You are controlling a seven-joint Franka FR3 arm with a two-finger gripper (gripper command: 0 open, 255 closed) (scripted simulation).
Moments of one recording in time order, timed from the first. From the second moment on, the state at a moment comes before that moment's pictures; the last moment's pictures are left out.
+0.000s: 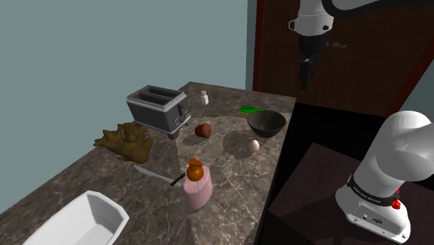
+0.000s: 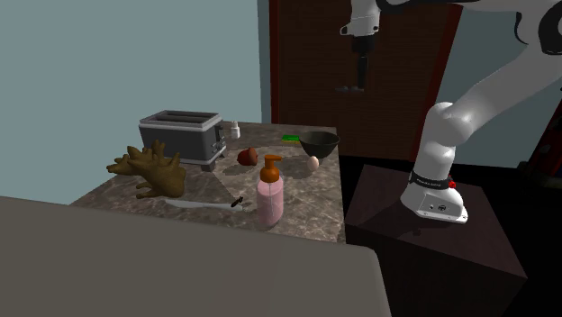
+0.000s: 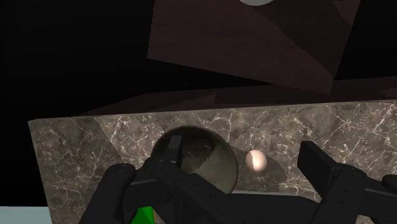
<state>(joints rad) 0.01 -0.75 0.04 -2.31 -0.08 1.47 -0.11</state>
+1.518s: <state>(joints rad) 0.08 -0.32 0.50 -2.14 0.03 1.75 0.46</state>
